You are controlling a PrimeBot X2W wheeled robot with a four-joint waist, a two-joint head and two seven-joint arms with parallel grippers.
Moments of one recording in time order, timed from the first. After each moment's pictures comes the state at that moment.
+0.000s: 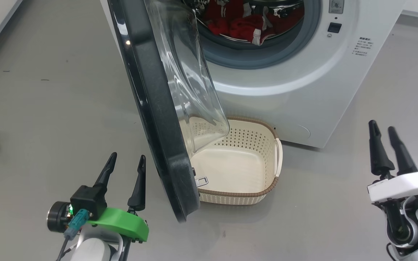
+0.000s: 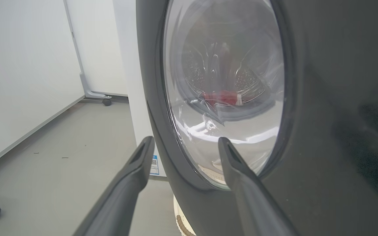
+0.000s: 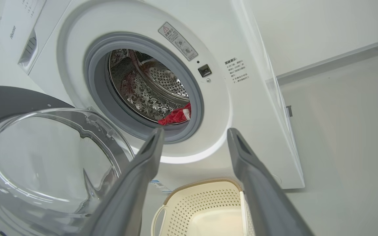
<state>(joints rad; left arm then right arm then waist) -0.17 0.05 -0.30 0.28 -0.35 0.05 -0.25 -0.13 -0.32 0.24 0.15 1.00 0.12 -0.21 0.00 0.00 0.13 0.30</state>
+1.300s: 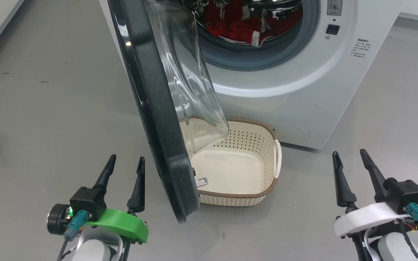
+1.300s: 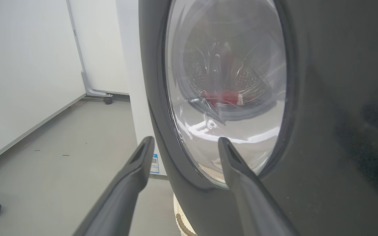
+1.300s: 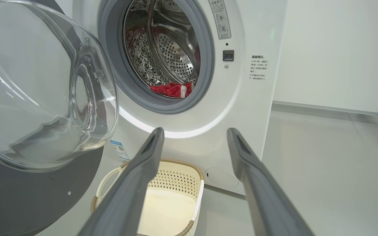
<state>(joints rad) -0.16 0.05 -0.30 0.28 -0.36 0.05 -0.25 -0.03 -0.22 0.26 0.15 0.44 -0.08 -0.26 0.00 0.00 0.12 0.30</state>
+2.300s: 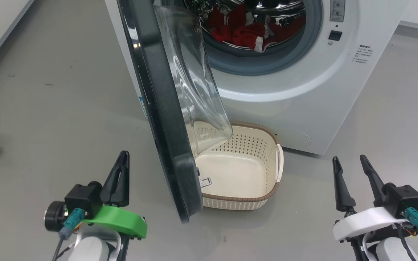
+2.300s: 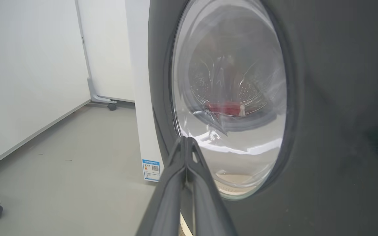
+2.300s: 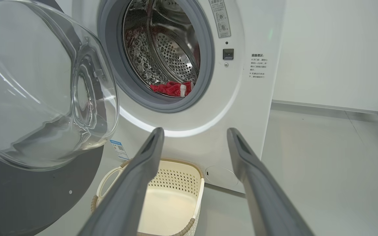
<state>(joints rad) -0.16 0.05 -0.30 0.27 -0.38 0.06 -0.25 -0.01 -0.17 0.21 0.17 0.40 -0.06 -0.26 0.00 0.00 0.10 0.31</state>
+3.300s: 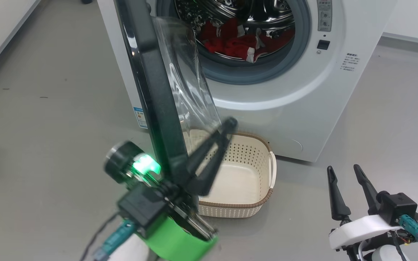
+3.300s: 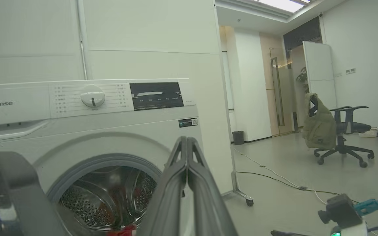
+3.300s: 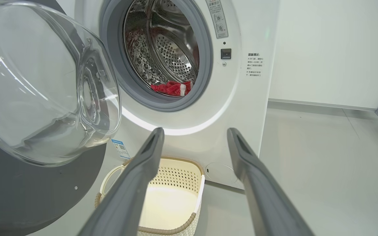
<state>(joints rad) -0.27 0.05 -0.57 -0.28 -0.30 -0.09 -0.16 0.01 -0.13 0.18 0.20 0.37 -0.02 -0.26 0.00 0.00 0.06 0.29</state>
